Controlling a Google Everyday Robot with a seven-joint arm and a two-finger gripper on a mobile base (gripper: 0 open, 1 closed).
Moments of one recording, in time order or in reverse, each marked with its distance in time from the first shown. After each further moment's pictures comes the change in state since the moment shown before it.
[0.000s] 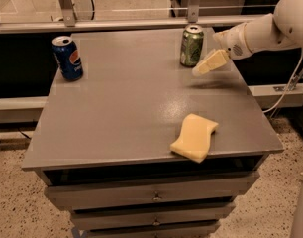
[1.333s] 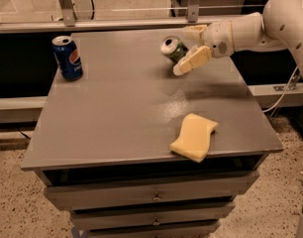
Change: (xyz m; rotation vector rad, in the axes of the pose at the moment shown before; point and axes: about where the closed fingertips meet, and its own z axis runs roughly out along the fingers) arm -0.079 0.082 0.014 -0.274 -0.280 -0.098
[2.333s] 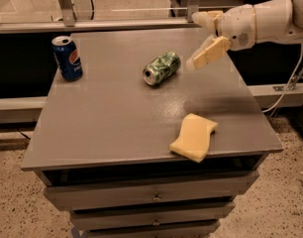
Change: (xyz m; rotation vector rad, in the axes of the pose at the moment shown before) arm -0.044 0.039 -0.046 -0.008 -0.043 -0.075
